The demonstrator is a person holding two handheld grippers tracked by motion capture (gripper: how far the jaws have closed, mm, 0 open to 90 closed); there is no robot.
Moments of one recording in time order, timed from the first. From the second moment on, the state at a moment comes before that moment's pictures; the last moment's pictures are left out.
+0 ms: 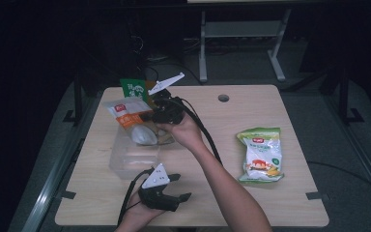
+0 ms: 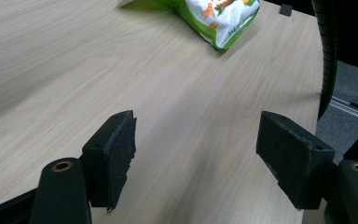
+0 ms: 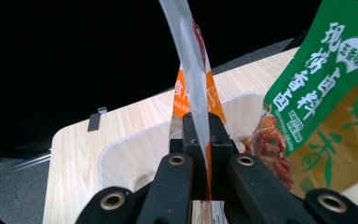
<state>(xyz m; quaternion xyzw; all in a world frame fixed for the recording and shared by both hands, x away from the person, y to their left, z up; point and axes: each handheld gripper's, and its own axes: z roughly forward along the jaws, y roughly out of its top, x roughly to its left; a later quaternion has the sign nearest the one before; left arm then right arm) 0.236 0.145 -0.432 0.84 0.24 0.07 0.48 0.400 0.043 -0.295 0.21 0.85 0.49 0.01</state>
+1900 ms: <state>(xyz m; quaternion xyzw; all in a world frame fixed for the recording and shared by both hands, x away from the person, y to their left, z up) 0.234 0.143 -0.436 0.85 0.24 0.07 0.47 0.409 0.064 -0.366 0.24 0.87 0.42 -0.01</state>
